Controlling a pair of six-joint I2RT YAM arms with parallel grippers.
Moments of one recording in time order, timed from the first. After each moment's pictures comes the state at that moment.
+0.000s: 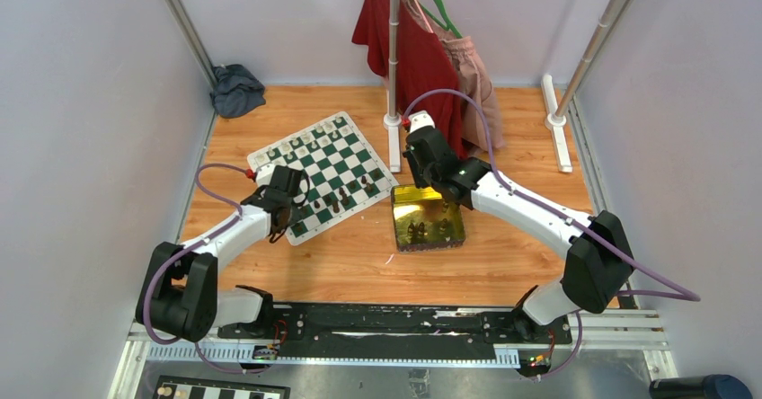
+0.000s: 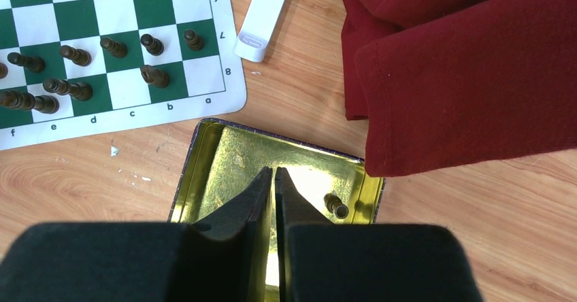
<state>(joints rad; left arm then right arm) -0.27 1.27 0.60 -0.37 -0.41 -0.72 0.77 1.48 1.19 -0.40 0.35 0.17</state>
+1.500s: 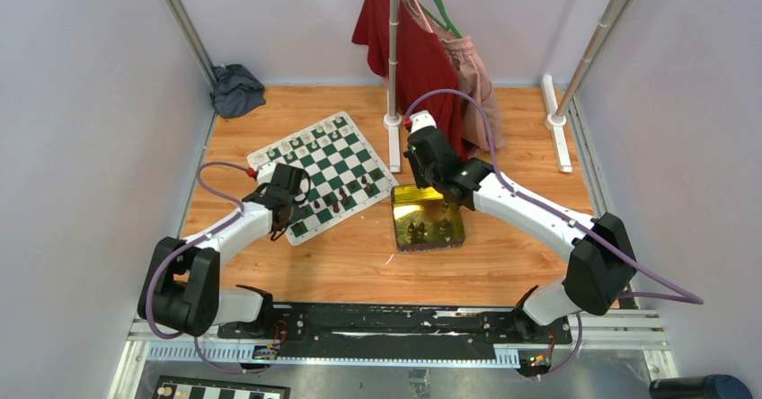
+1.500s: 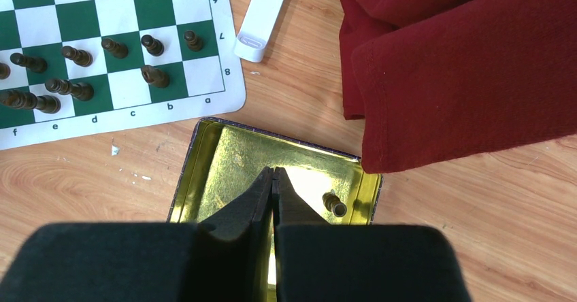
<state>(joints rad) -0.27 1.30 0.61 -0.37 -0.40 -0.72 0.77 1.47 1.18 -0.40 0.36 0.17</state>
